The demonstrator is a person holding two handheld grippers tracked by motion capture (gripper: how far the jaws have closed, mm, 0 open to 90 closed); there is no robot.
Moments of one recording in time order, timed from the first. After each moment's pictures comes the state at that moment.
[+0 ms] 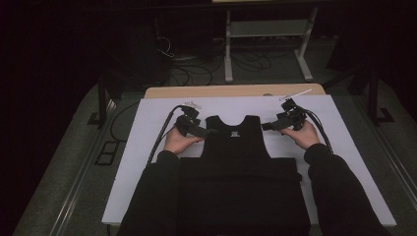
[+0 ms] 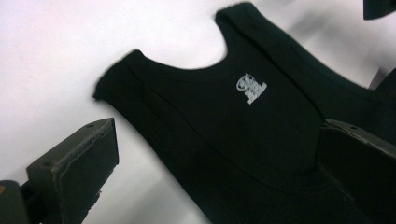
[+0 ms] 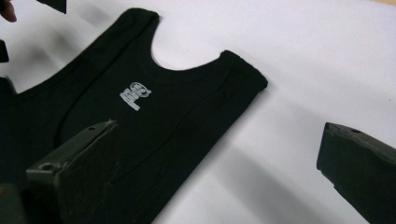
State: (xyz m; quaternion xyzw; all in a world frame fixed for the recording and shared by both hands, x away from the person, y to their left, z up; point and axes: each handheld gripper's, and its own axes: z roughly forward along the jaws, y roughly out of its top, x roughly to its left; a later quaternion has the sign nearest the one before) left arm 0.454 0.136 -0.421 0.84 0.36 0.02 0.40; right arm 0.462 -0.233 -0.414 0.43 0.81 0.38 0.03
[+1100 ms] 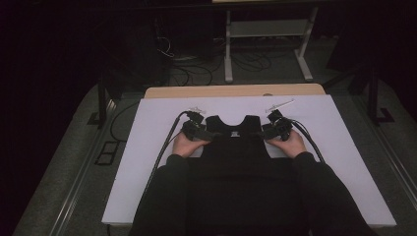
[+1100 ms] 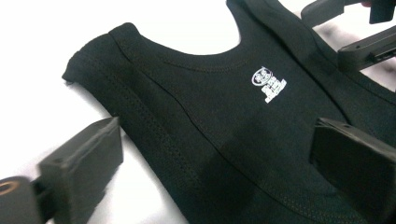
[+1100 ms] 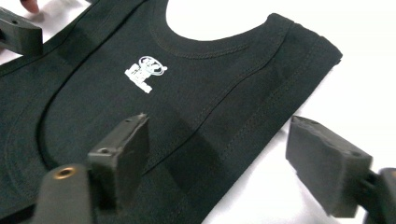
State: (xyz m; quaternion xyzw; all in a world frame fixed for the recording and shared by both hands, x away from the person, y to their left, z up) left arm 0.461 0.124 -0.452 0.82 0.39 0.01 0.42; right arm 0.454 -0.197 -0.449 0.42 0.83 0.37 0.03
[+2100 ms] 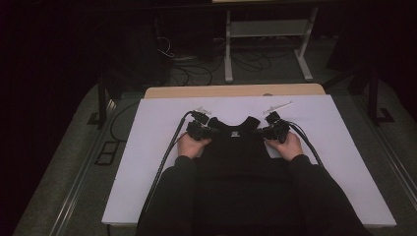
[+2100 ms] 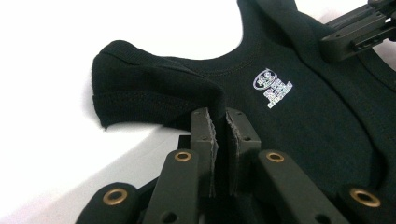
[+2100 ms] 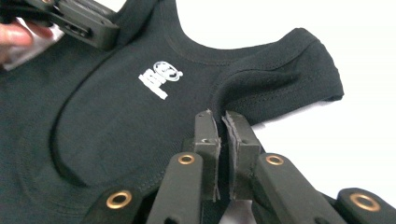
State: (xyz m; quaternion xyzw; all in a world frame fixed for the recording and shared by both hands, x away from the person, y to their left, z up) left arm 0.458 0.107 -0.450 0.83 0.40 0.03 0.40; right arm 0.449 -0.190 -0.451 0.42 0.82 0.39 0.02
